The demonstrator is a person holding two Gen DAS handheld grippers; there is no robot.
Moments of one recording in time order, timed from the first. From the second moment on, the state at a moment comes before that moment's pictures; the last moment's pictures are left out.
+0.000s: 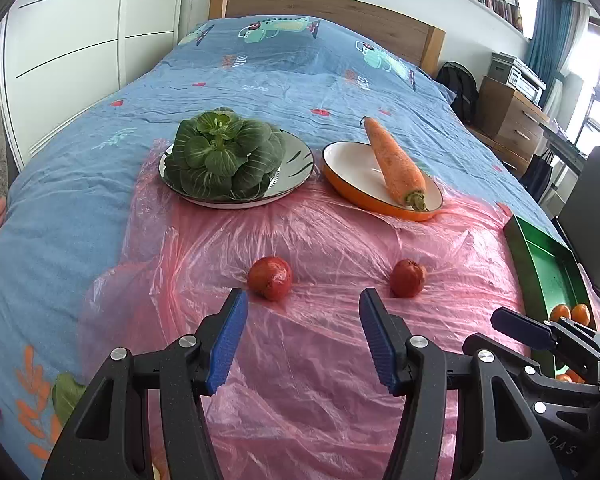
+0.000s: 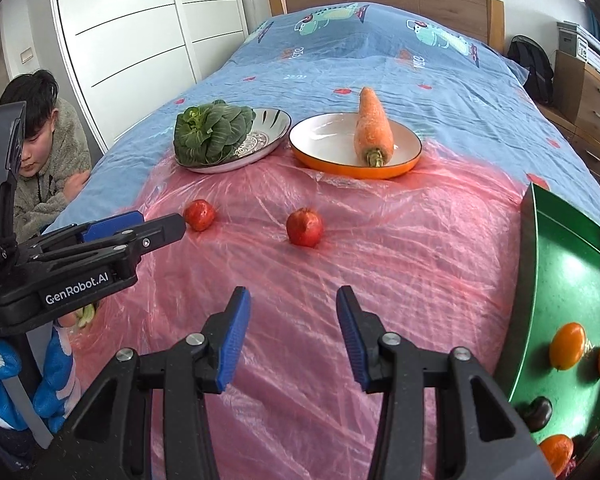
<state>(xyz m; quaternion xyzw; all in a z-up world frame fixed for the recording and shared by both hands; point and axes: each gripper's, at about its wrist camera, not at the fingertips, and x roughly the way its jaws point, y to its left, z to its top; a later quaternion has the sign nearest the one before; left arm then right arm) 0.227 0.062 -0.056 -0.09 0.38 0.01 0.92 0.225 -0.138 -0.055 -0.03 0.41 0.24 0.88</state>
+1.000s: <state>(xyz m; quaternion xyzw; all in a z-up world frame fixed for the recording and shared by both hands) 0.271 0.082 -0.093 -0.10 0.40 0.01 0.91 0.293 -0.113 -0.077 -0.03 0.39 0.25 0.88</state>
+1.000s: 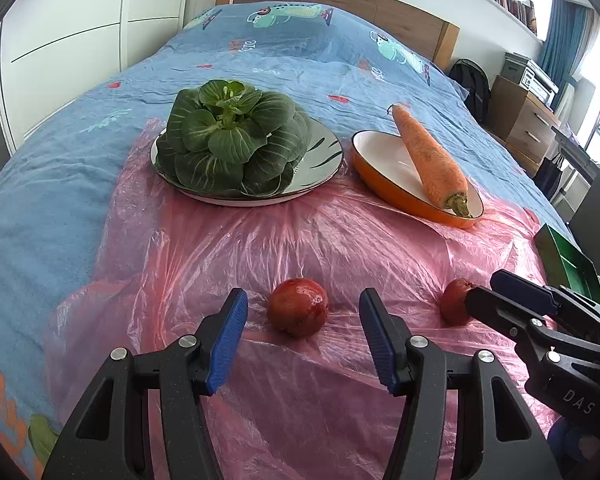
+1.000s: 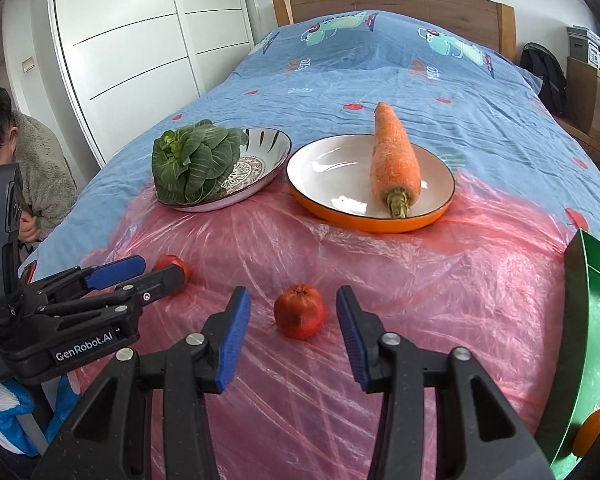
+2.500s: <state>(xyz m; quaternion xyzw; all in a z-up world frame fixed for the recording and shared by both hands) 0.253 0.158 -0.094 -0.24 0.38 -0.02 0.89 0.300 -0.117 -0.090 0.03 0.43 0.25 0.87</state>
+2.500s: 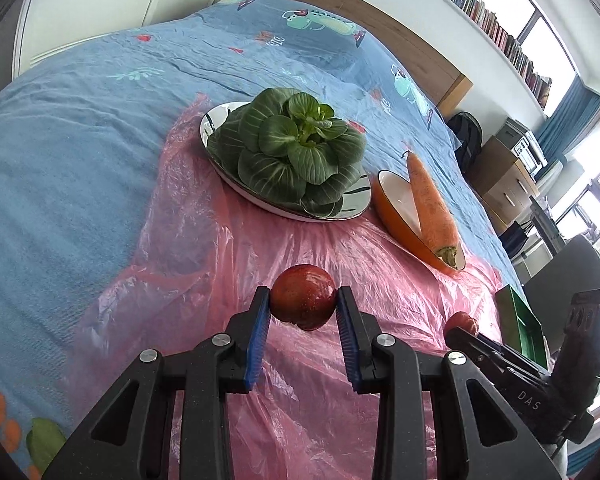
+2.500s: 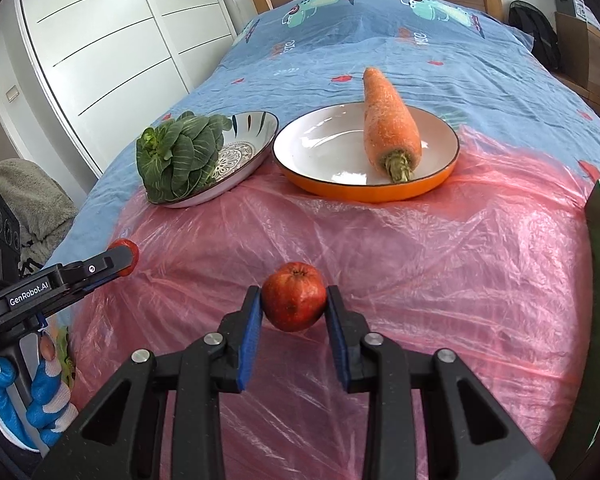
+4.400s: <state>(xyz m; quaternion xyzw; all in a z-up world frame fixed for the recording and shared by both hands) 0.112 -0.073 -0.013 -0.12 0.38 -0.20 0.90 0.108 -0.275 -0.018 0.02 0.45 0.15 0.88</state>
